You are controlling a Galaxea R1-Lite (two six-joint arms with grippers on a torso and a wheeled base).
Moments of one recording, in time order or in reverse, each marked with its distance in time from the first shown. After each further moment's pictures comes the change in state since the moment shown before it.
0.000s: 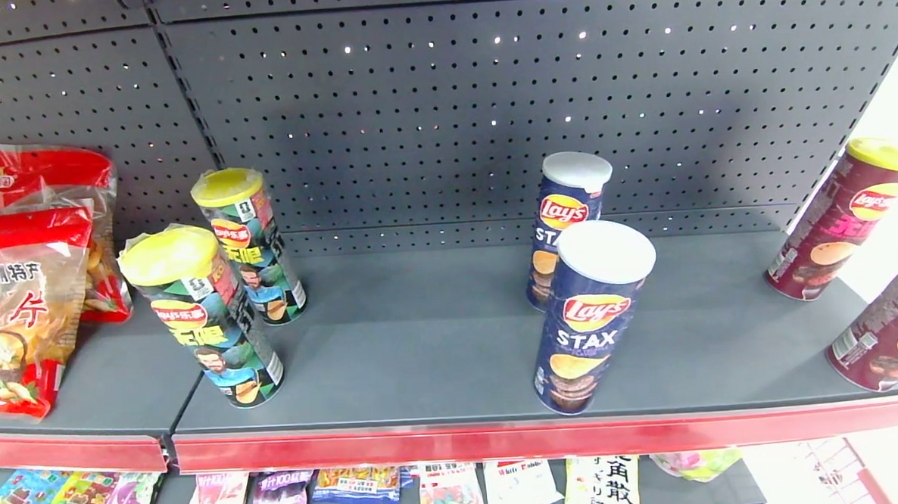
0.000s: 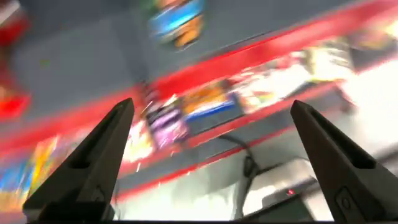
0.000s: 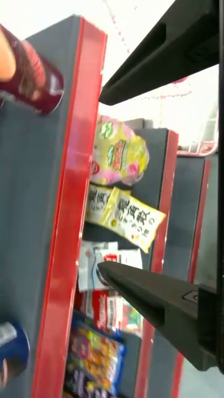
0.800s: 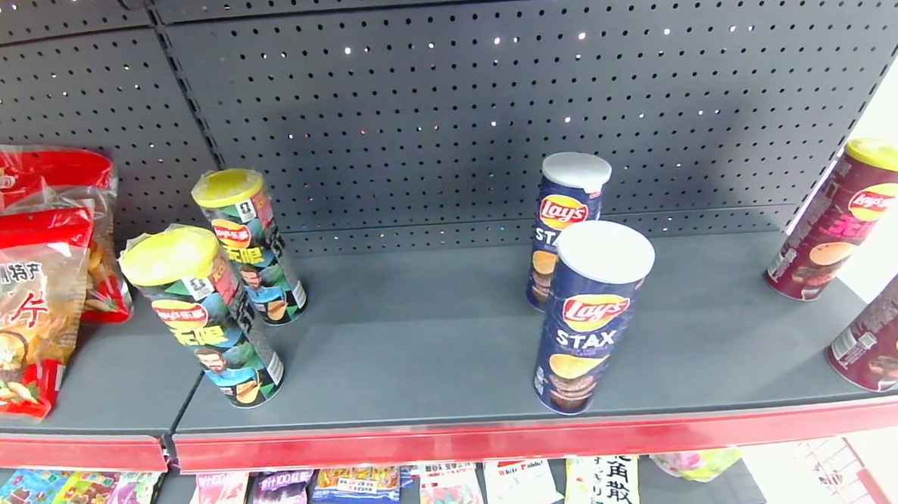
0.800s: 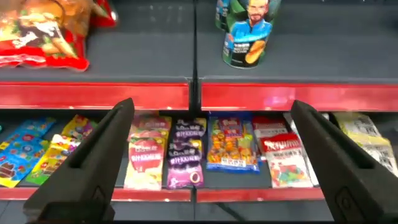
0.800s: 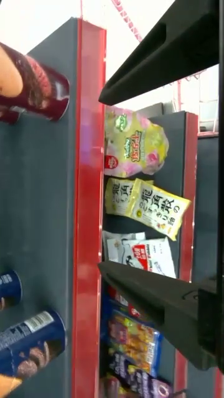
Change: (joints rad) left arm 0.430 -0.476 0.469 -0.396 -0.208 -0.025; right arm -0.141 -0.178 0.058 -0.034 0.130 0.083
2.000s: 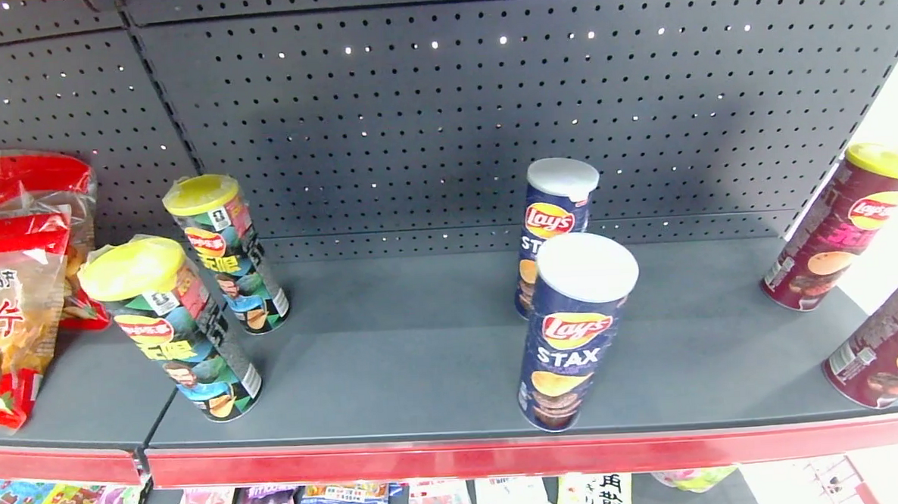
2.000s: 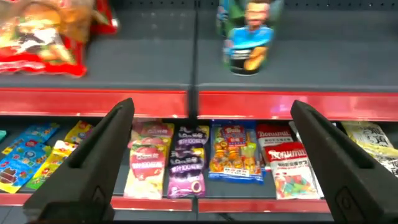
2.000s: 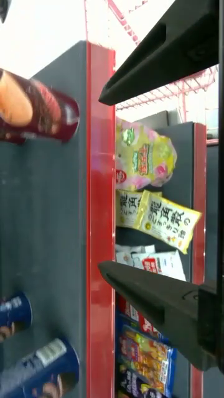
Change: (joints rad) left arm 0.010 -0.044 0.016 -0.007 0.002 0.018; right arm -0.005 -0.034 0.002 0.001 -0.026 0.001
